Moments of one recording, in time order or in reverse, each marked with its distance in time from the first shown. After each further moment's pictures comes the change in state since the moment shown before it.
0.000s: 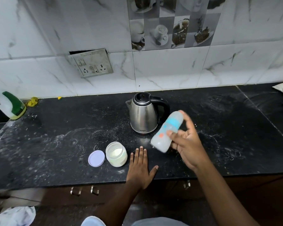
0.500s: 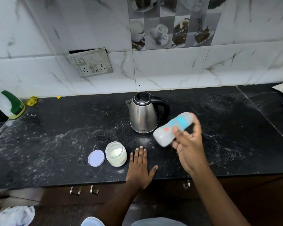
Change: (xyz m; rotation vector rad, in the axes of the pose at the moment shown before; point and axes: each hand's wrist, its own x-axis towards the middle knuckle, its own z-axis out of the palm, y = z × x) left_hand 0.001 0.000 0.003 -0.002 -0.013 0.002; right_hand -0.007 0.004 0.010 0.203 0.158 -0.076
